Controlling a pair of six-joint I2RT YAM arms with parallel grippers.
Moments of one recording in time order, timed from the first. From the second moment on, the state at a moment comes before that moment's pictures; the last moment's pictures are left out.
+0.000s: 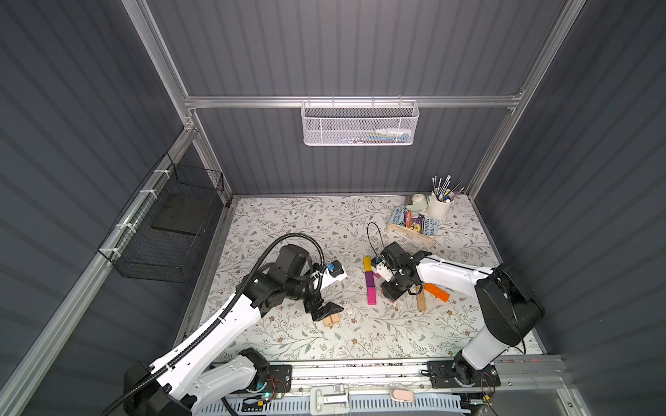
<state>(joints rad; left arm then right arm) -0.67 1.02 0.90 -0.72 0.54 0.46 0.60 1.66 0.95 -0.64 -0.08 -0.10</state>
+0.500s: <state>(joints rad) -0.67 0.99 0.89 -0.73 0.52 0.49 0.61 1.38 0.82 -0.53 -0.08 -0.25</state>
